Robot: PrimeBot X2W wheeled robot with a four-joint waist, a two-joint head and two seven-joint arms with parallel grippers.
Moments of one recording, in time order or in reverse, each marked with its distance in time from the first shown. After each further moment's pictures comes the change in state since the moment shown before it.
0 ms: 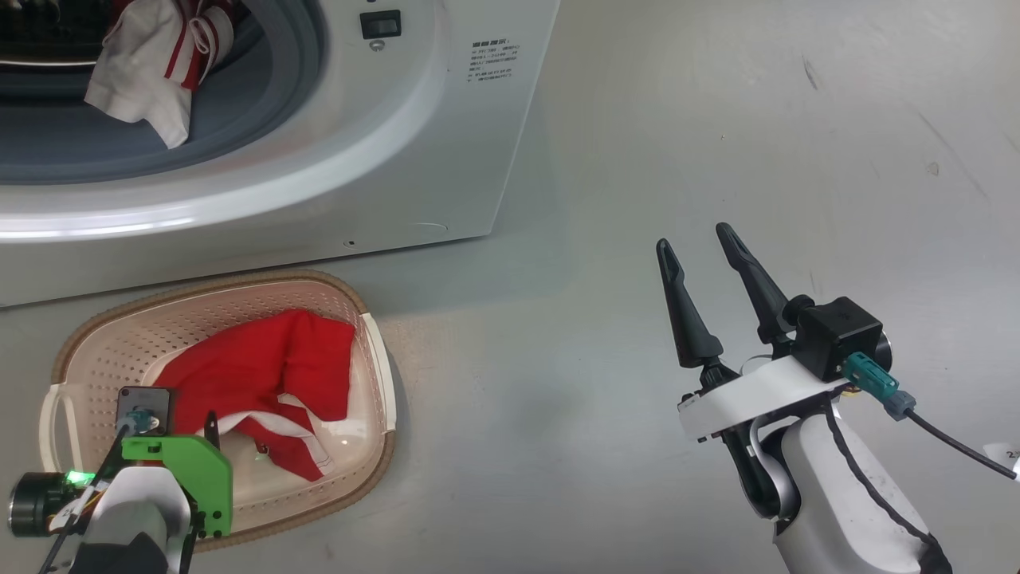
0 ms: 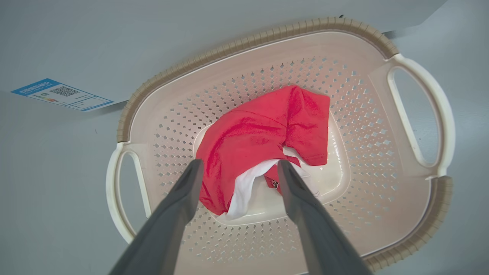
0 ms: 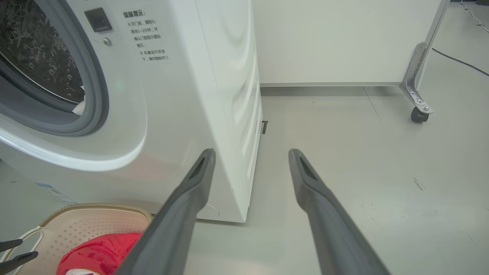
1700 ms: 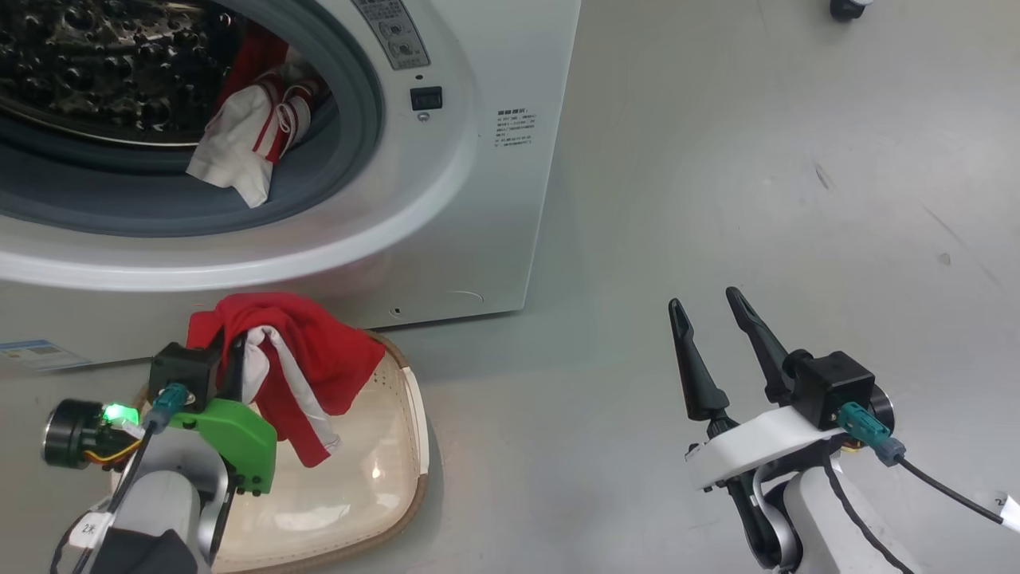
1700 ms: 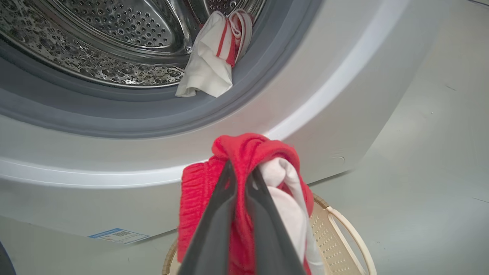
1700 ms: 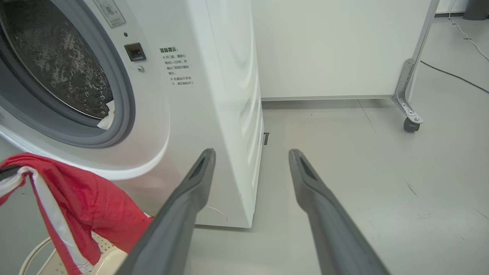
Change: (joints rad) left arm 0.106 -0.026 -0.047 -0.445 0.010 -0.037 -0.057; right arm 0.110 0.000 -0.009 0.025 0.001 0.014 0.000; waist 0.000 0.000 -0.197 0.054
